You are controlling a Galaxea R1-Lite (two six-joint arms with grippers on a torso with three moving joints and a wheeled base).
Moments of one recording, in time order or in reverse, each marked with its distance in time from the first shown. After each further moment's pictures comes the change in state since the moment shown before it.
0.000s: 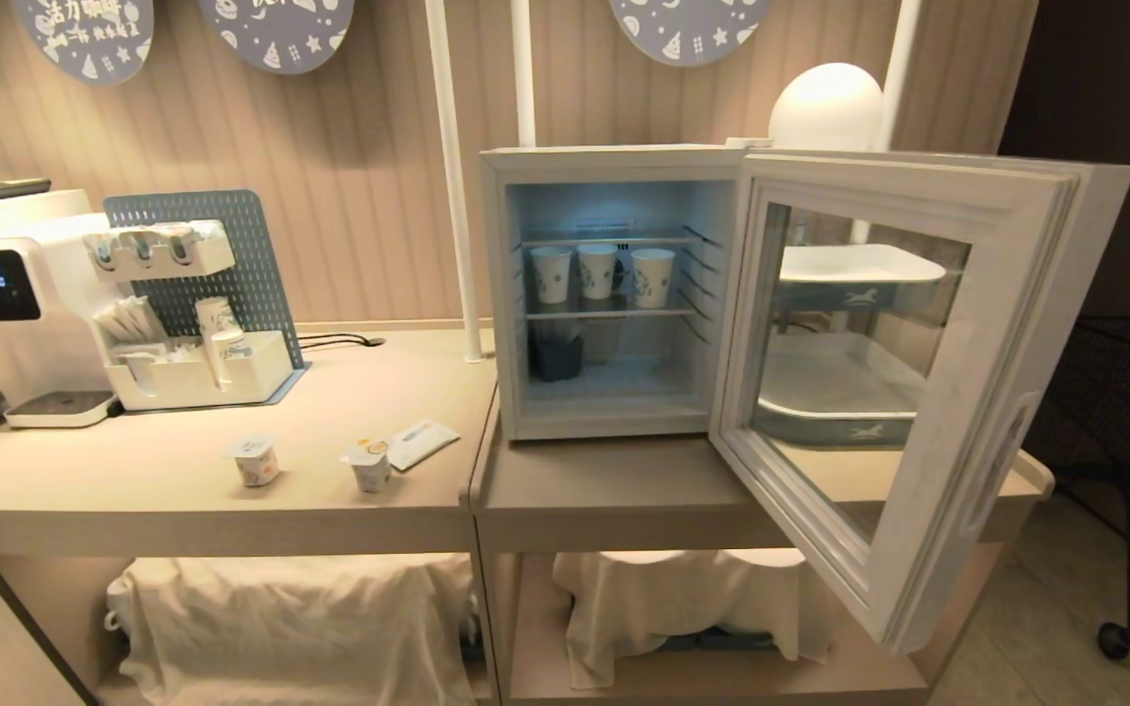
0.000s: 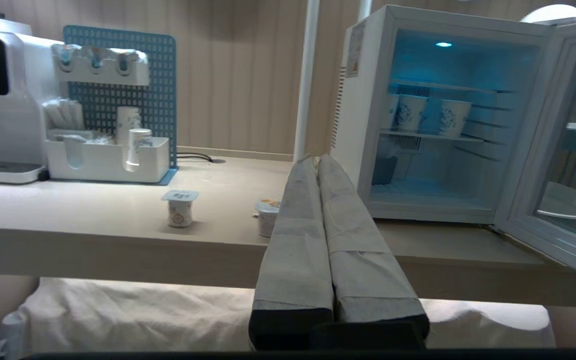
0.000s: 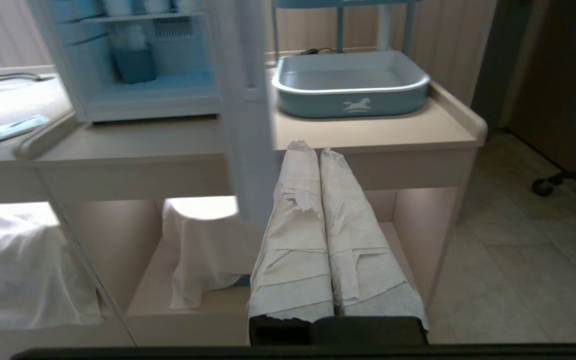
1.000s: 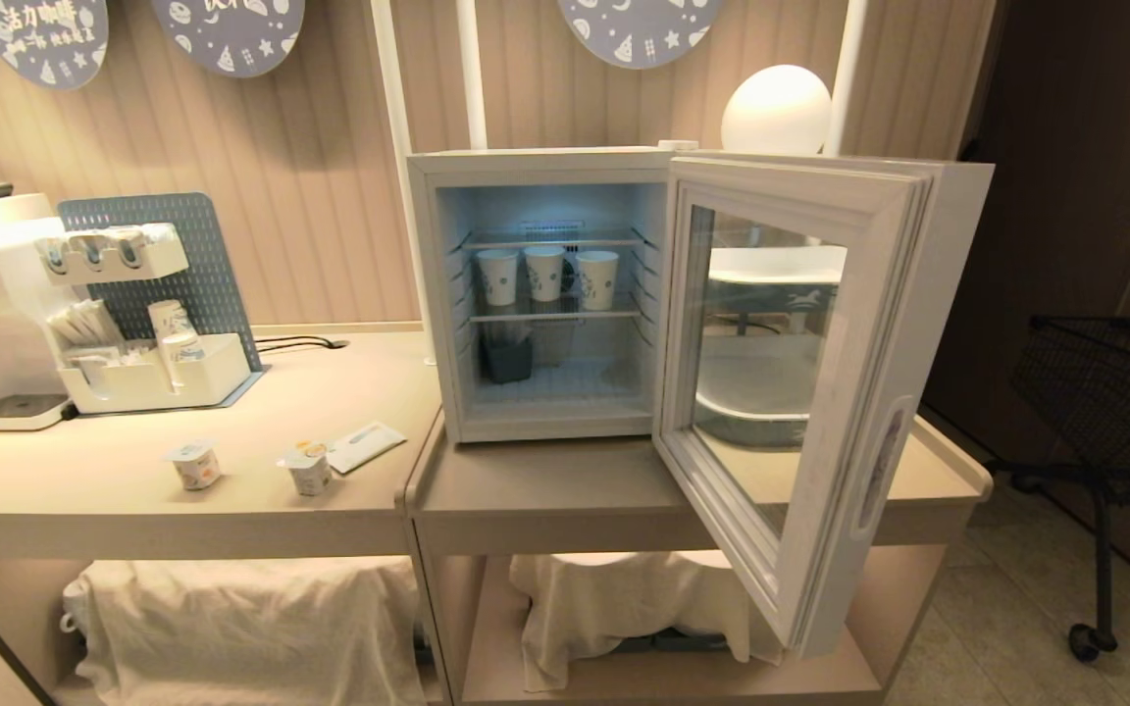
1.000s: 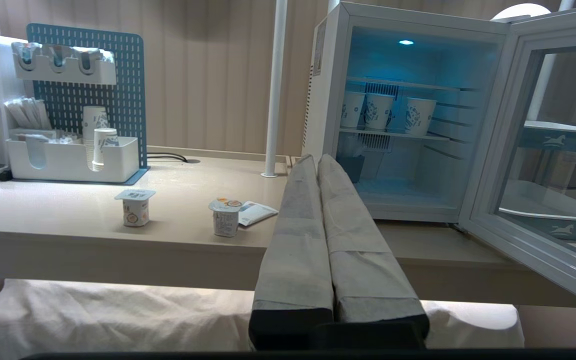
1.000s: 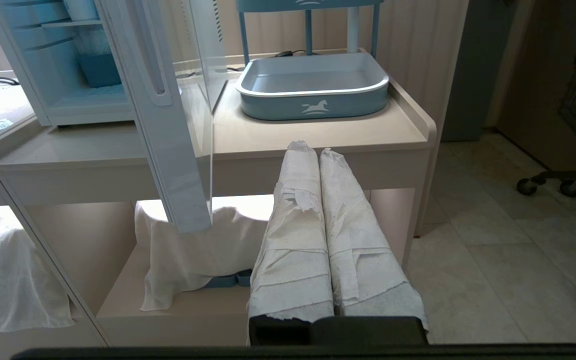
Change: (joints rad) left arm 0.000 0.000 0.000 -0.003 0.000 -0.003; right arm 0.000 0.000 0.000 0.001 -0.001 0.000
